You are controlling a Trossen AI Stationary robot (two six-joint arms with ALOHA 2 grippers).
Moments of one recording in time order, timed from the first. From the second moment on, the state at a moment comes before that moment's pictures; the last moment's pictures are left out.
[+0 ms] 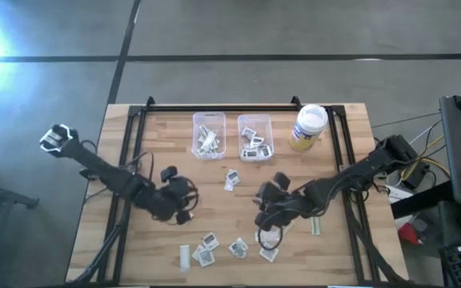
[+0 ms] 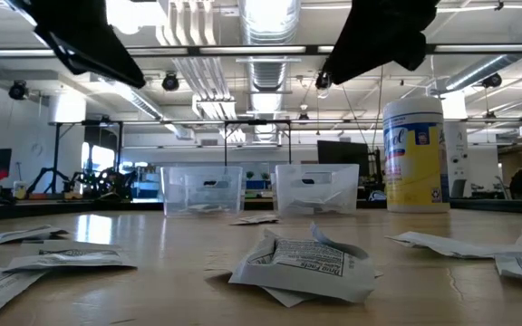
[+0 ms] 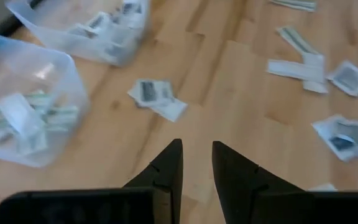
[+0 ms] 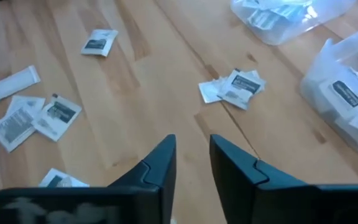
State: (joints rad) left arm -0.53 1.19 0.82 -0.48 -0.64 -0.66; right arm 0.45 1.59 1.15 -0.51 0.56 0.80
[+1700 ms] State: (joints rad) left arm -0.54 1.07 0.63 -0.29 -0.86 -0.62; right arm 0.12 1.95 1.16 -0.27 0.44 0.92
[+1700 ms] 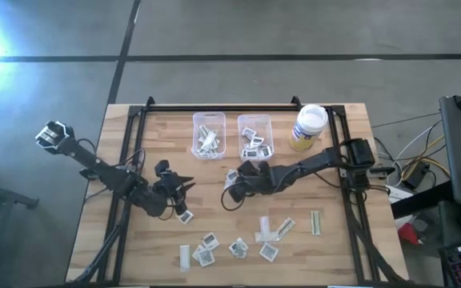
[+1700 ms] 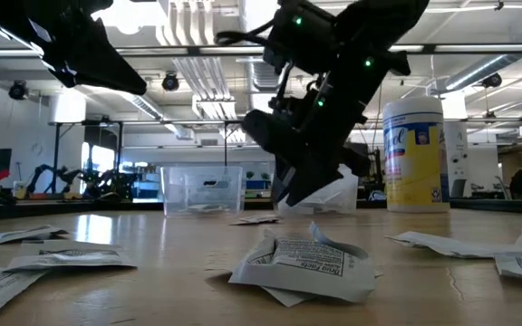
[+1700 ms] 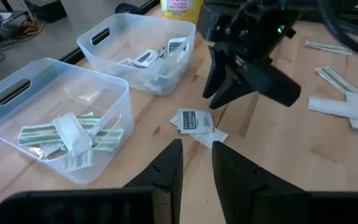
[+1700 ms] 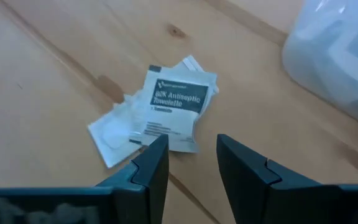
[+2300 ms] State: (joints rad) left arm -0.53 1.07 0.63 -0.29 -0.86 -0.62; right arm 0.10 1.99 1.16 -0.25 0.44 0.87
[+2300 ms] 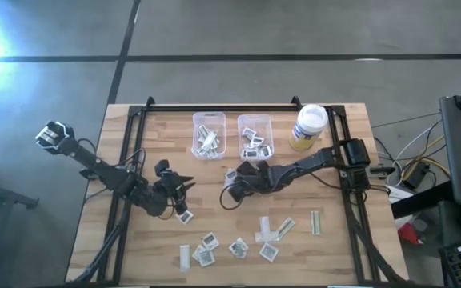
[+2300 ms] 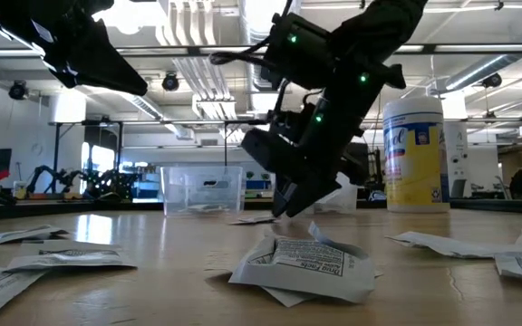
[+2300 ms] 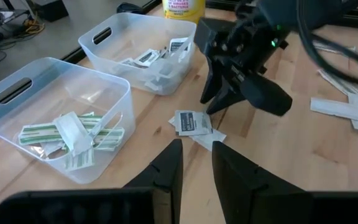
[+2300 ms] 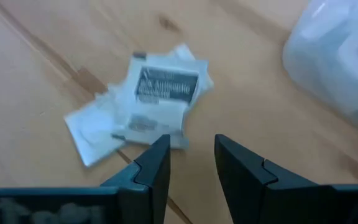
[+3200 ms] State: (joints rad) left arm -0.53 1.07 0.63 -0.29 -0.86 -0.62; right arm 0.07 2.02 1.16 -0.20 0.39 0.89
